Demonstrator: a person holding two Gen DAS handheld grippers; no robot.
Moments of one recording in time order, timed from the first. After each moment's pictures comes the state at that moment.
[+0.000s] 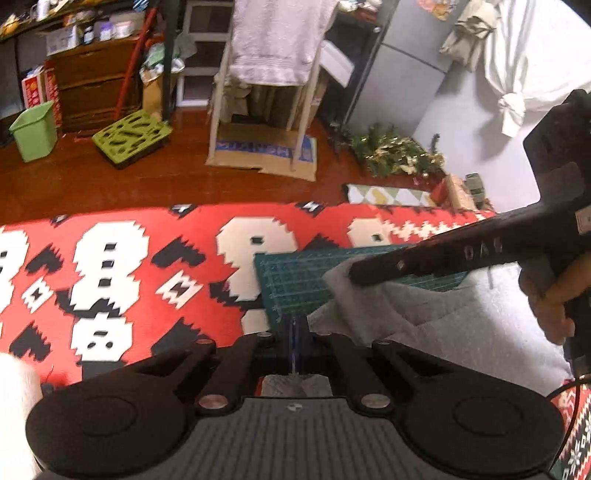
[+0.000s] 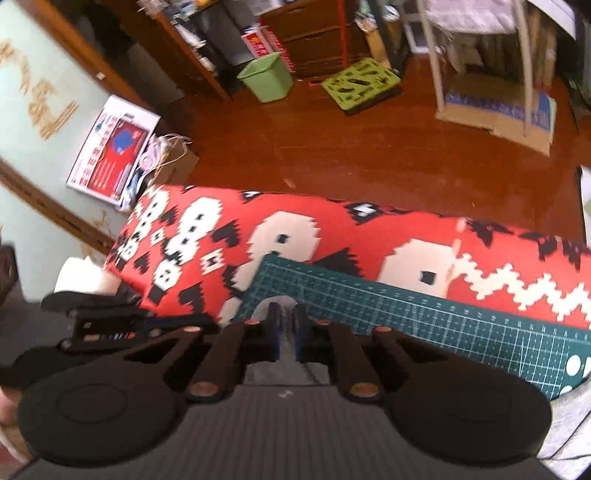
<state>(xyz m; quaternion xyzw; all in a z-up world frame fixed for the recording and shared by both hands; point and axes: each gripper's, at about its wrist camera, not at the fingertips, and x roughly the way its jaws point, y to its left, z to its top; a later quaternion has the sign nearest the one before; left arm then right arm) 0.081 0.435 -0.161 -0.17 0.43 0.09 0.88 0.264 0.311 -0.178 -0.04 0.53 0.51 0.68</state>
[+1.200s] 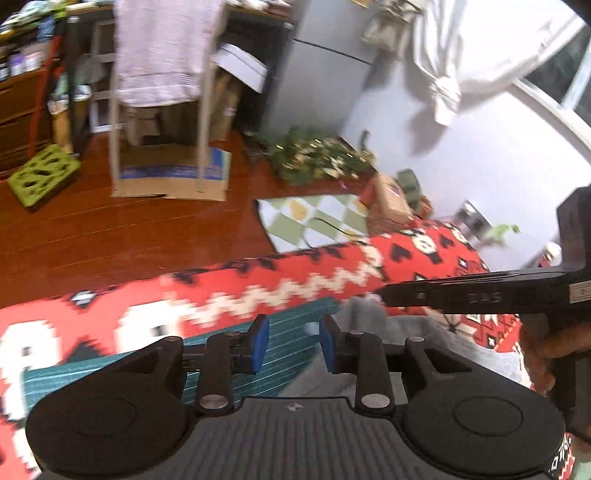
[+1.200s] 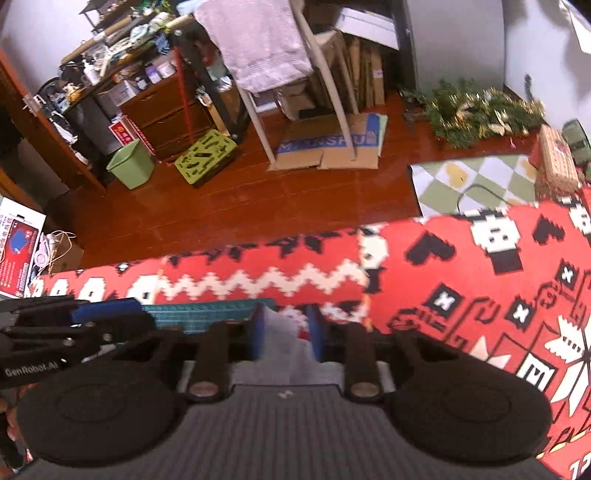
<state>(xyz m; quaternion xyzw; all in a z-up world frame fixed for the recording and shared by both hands) 0.227 0.291 -0.141 -0.15 0.41 -0.02 0.90 0.358 0.074 -0.160 0.01 0.48 0.33 0.81</state>
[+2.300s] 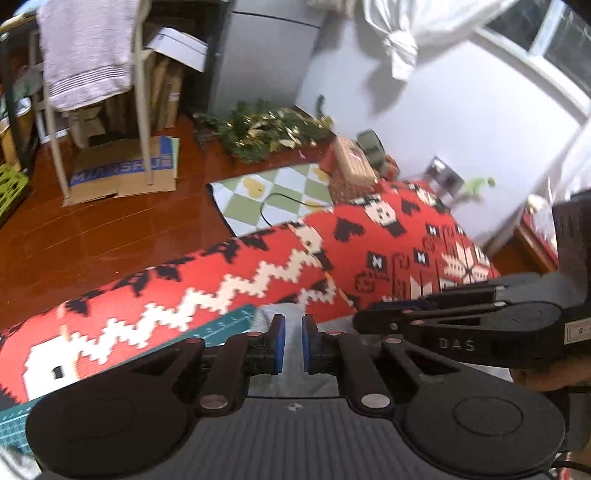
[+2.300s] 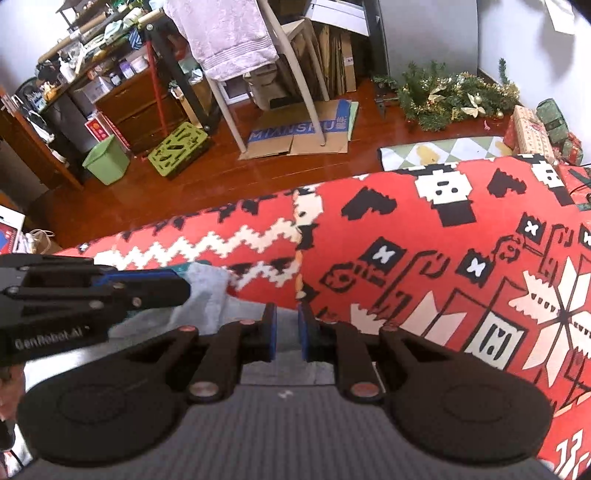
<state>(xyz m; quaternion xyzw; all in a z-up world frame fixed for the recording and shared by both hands) 0.277 0.233 -0.159 -0.10 0.44 -0.09 0.89 0.352 0.044 -0.191 0.00 0.48 0.29 0.83</state>
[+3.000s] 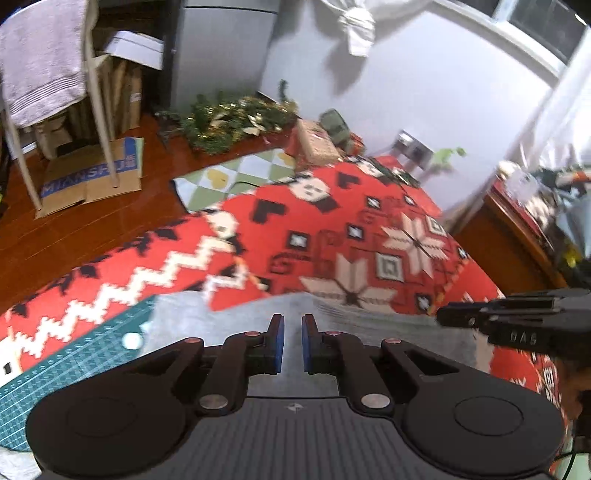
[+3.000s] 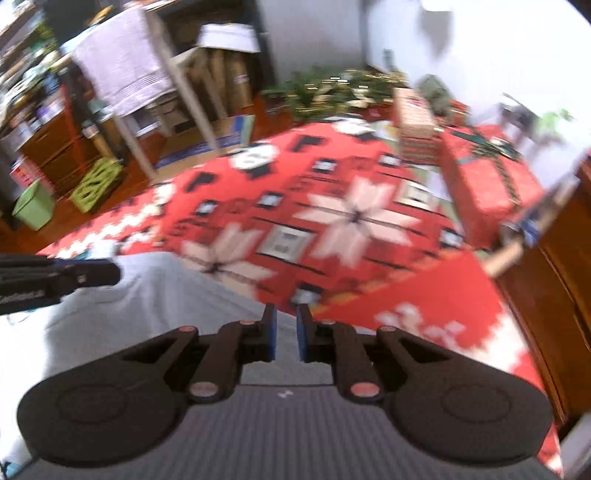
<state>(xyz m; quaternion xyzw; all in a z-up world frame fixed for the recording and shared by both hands) 0.270 0.164 -0.148 -0.07 0.45 -0.13 0.88 0.296 -0.095 -0.175 0.03 0.48 0.13 0.87</state>
